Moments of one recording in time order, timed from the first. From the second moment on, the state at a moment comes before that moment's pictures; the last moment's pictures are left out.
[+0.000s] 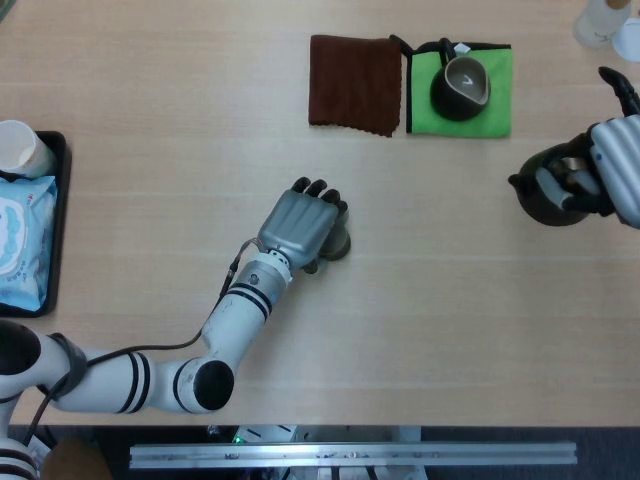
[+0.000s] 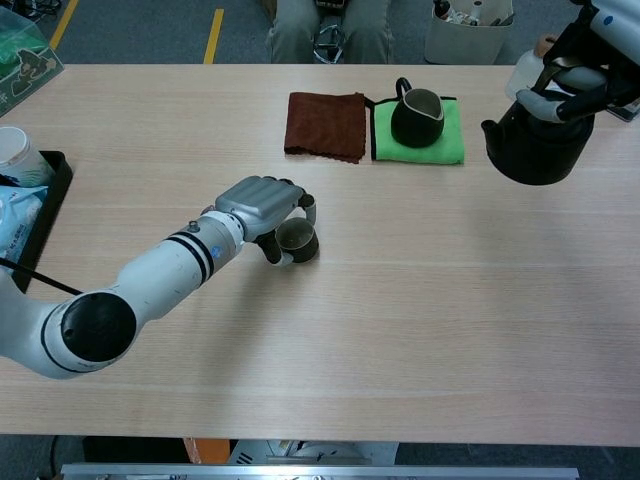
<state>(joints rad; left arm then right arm) -0.92 -1.85 -0.12 -1.49 0.67 0.98 0.74 0.48 -1.09 0.16 -1.98 -1.22 1.17 -0.25</state>
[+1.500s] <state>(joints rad) -0.91 -1.87 -0.12 -1.44 0.65 1.00 0.79 0.46 -1.07 0.16 -1.99 -1.24 1.18 -0.23</state>
